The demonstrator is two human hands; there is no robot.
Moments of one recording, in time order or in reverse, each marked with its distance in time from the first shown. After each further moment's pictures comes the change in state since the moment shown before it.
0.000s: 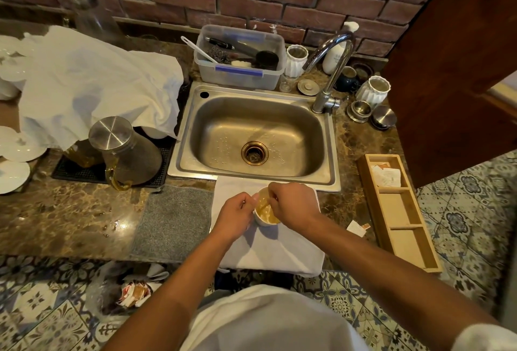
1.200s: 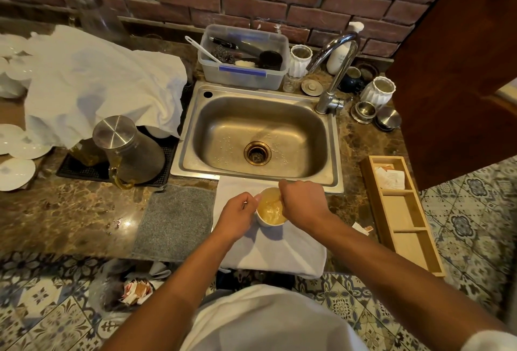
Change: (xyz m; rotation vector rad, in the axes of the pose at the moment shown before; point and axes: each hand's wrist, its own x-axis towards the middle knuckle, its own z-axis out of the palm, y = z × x) left_hand -0.003 0.003 0.000 0.045 0.010 0.054; right_hand 0.000 0.007 -0.013 -0.240 -0.021 -0.023
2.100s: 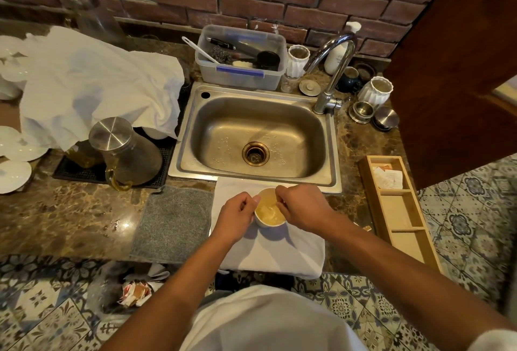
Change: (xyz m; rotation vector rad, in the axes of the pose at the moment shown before) left_hand 0.005 -0.009 0.002 0.057 0.015 0.084; right_hand 0.003 0.023 0.021 0.122 -0.009 -0.222
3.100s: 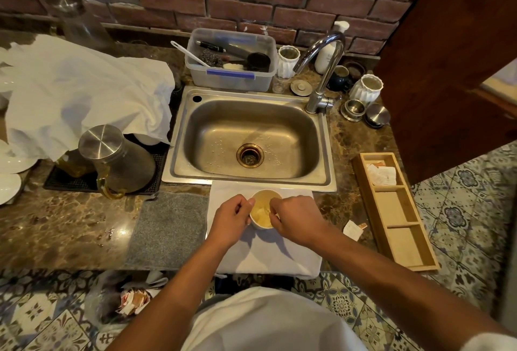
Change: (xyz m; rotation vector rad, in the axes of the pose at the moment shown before) left_hand 0.000 0.002 -0.001 0.048 0.001 -0.005; right_hand -0.016 -0.014 0.011 -0.059 0.025 0.035
